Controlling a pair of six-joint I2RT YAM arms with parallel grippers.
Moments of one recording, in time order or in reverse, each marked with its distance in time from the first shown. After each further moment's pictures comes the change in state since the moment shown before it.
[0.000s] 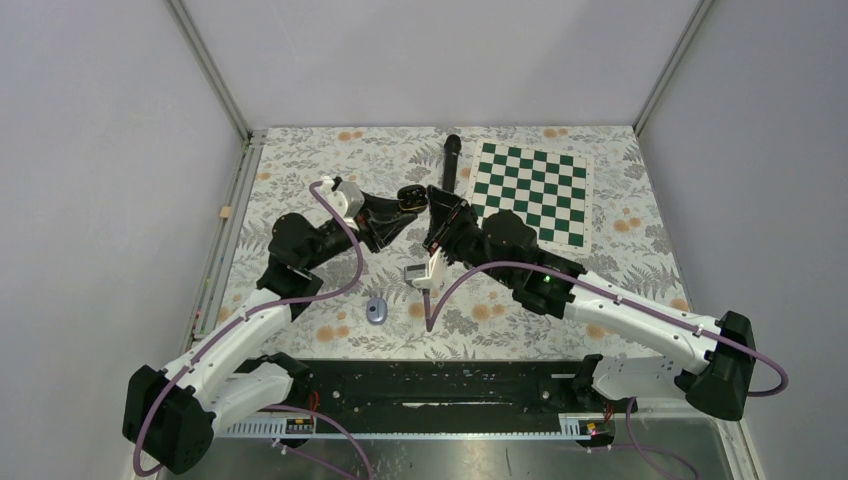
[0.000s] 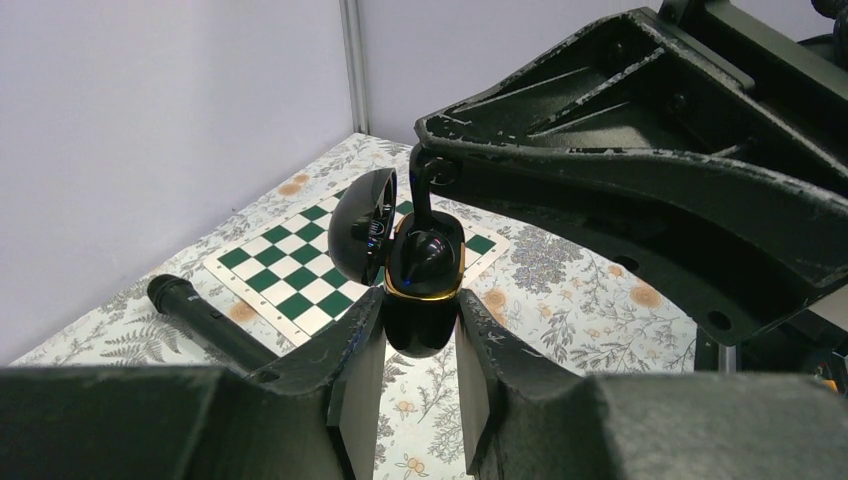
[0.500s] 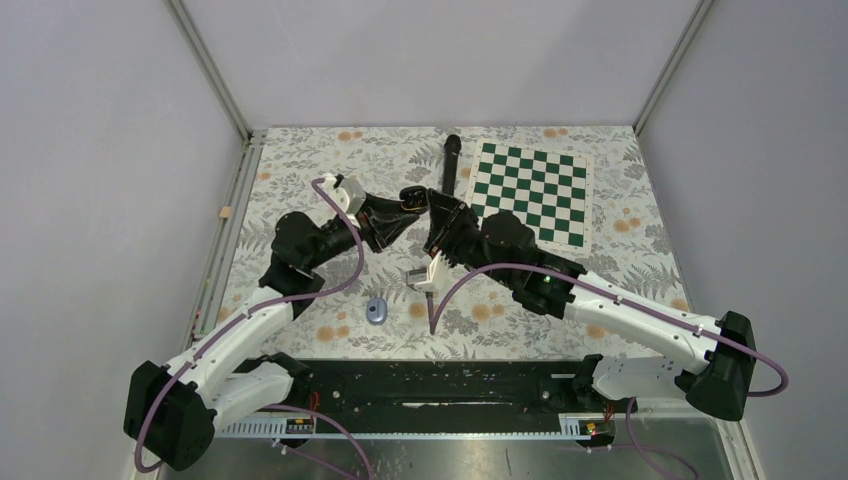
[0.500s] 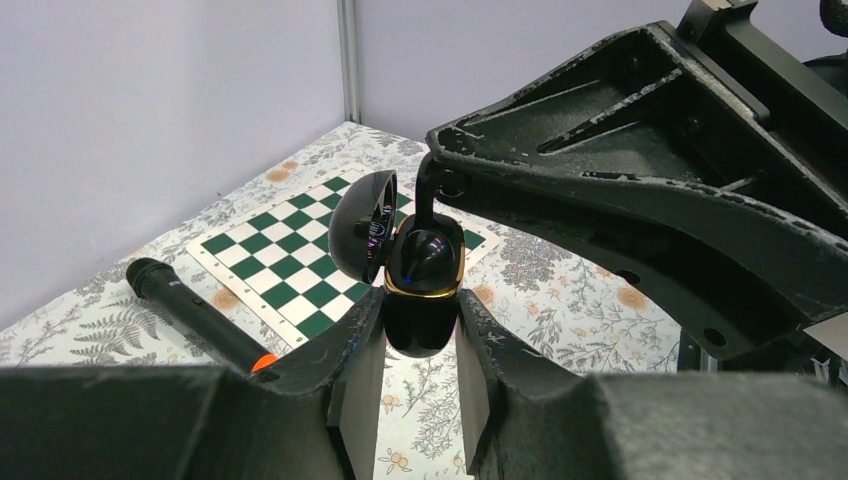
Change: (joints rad) left arm 0.000 0.014 0.000 -0.001 -0.011 -0.047; right arm 0.000 0.000 -0.007 -0.031 -0.007 -0.050
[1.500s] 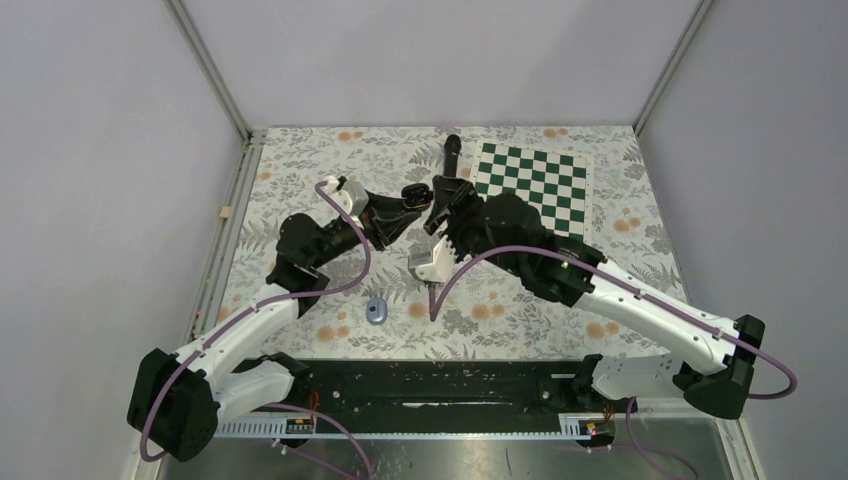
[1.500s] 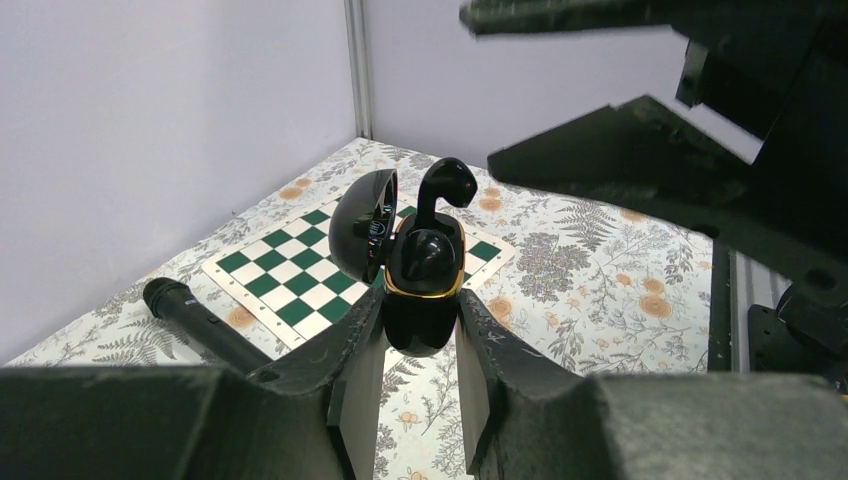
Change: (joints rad) left arm -0.006 0.056 -0.026 0.114 -0.006 0.019; right arm 0.000 0.010 0.217 -0.357 0.042 0.158
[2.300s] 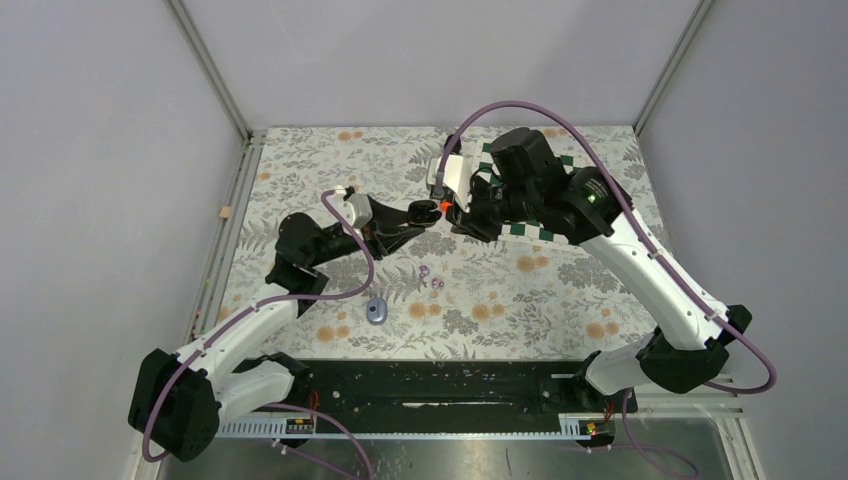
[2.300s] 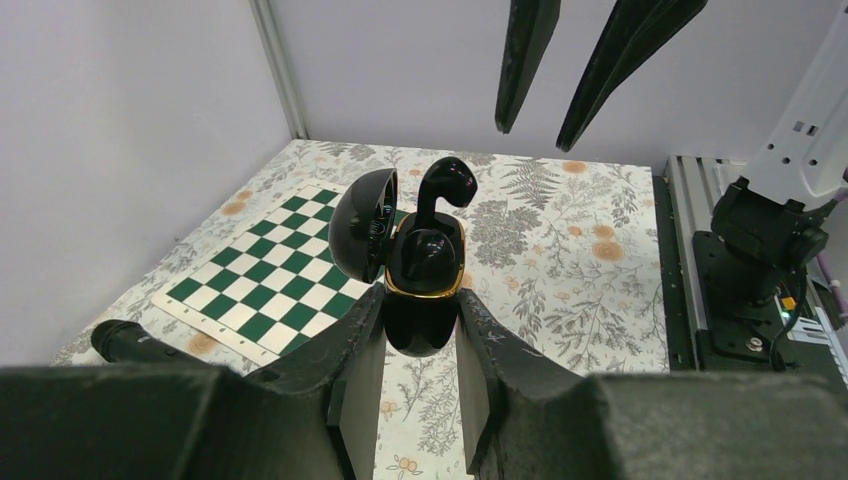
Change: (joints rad) left arm 0.020 0.003 -0.008 0.010 0.209 0.066; right arm -0.205 0.222 0.603 -0.766 -0.476 1.141
